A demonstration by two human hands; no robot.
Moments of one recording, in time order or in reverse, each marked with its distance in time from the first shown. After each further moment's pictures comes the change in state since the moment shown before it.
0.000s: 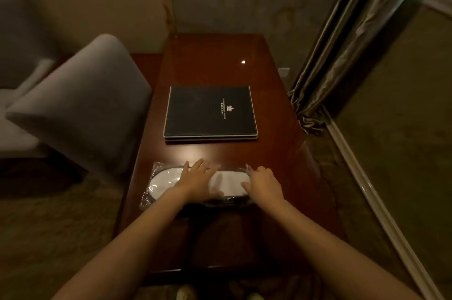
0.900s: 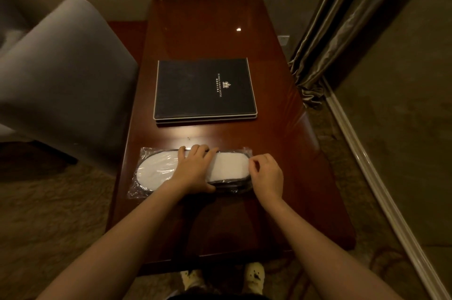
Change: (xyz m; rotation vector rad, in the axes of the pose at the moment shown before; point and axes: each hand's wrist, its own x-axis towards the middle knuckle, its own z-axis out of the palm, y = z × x) left_hand 0.014 -0.005 0.012 0.099 0.117 0.070; right_hand -0.001 0.007 0.029 0.367 0.397 0.136
